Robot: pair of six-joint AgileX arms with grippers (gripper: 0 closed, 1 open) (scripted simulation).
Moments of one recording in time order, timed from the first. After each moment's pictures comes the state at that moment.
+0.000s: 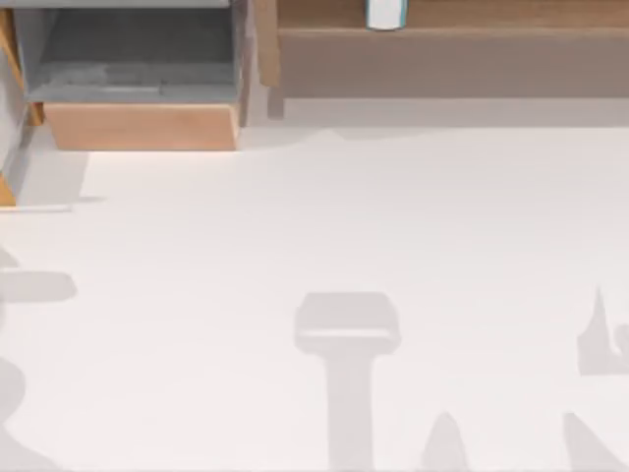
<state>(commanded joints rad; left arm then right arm) 0.54 2.11 0.73 1.37 0.58 1.59 0.00 0.00 0.00 0.00 0.00 0.00</state>
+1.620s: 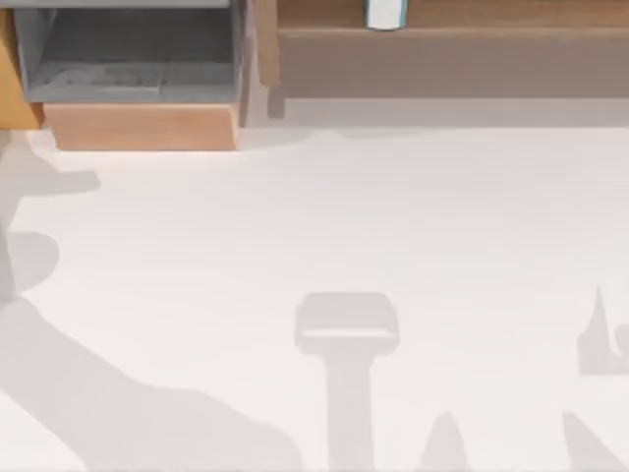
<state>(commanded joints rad) 0.39 2.35 1.26 1.10 0.43 1.59 0.00 0.00 0.00 0.00 0.00 0.00</state>
